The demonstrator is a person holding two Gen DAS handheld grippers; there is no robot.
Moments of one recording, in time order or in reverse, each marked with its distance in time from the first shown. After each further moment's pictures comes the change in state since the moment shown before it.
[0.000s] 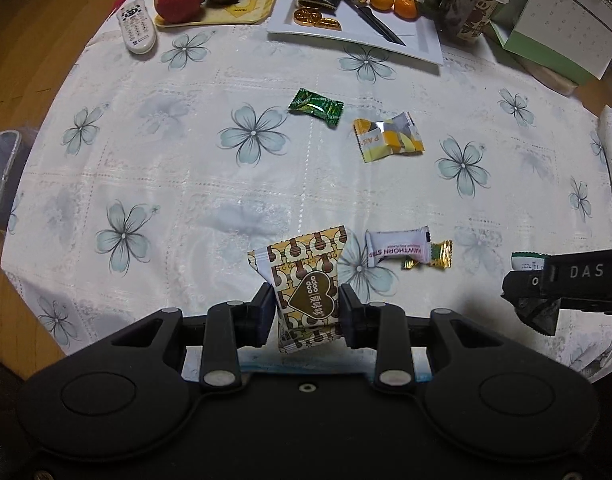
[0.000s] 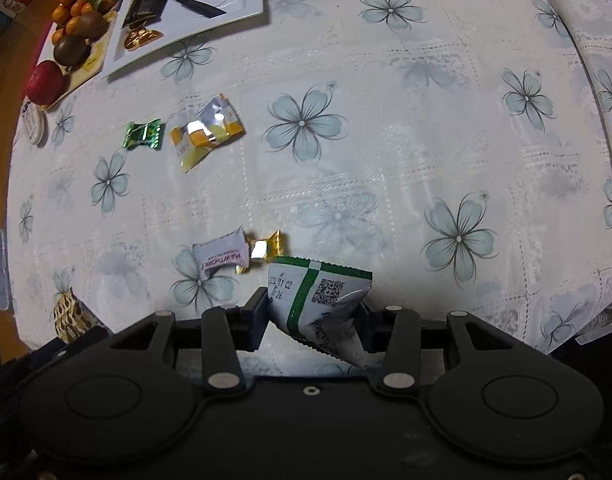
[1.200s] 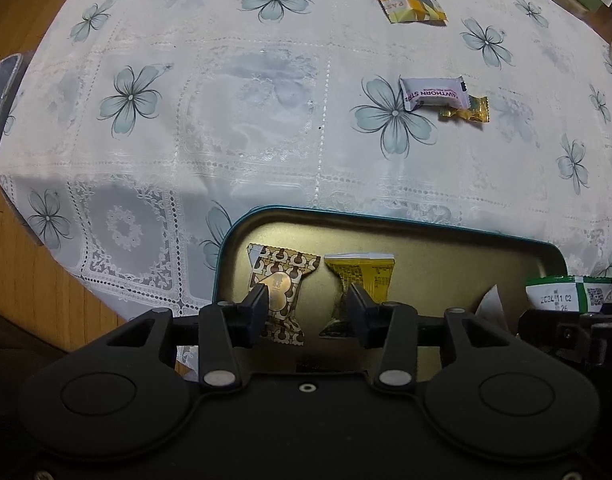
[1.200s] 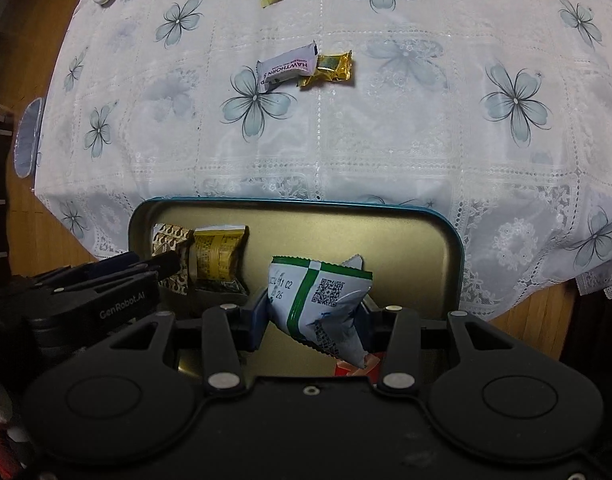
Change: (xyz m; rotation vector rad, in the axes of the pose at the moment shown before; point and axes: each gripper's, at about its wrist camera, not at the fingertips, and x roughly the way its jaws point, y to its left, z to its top) left arm 0.031 0.022 -0.090 0.016 0.156 0.007; right arm 0.012 0.010 -0.111 -0.172 0.170 0.046
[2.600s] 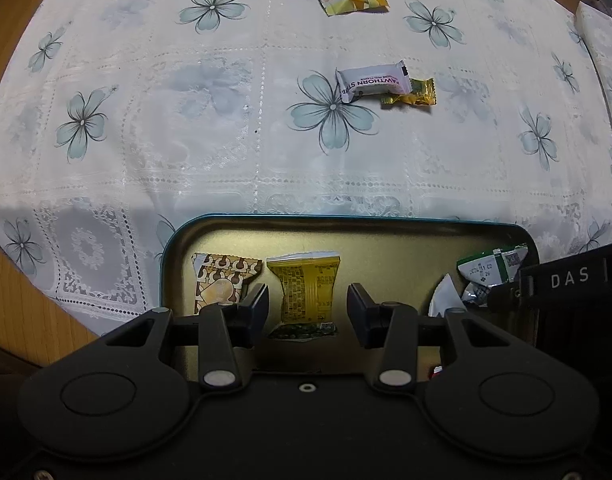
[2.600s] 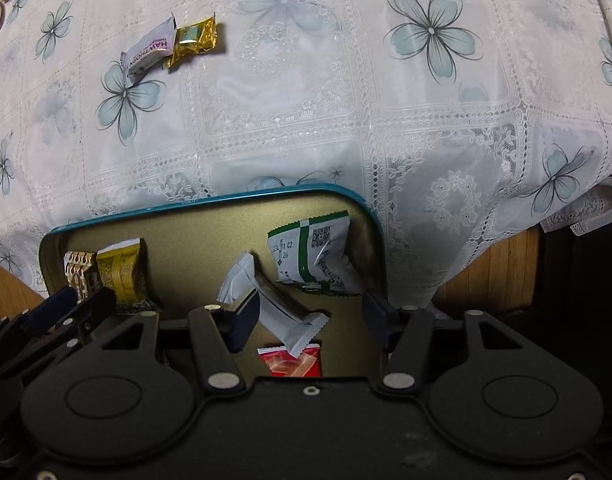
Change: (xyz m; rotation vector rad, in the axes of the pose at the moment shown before) left arm -0.001 -0.034 0.000 0.095 -0.011 -0.025; right arm 0.040 -0.047 0.012 0.182 0.108 -0.124
